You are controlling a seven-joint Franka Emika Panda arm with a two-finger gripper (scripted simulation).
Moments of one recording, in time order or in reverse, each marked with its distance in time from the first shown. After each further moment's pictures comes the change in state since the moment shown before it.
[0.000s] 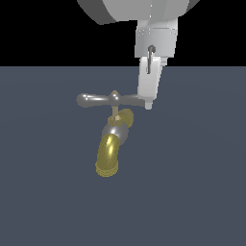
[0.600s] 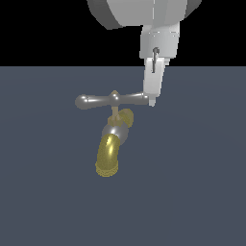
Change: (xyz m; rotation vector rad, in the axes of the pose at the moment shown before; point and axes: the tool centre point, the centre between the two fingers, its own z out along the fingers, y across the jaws) arm -0.007 0.030 0.000 0.000 -0.001 0.008
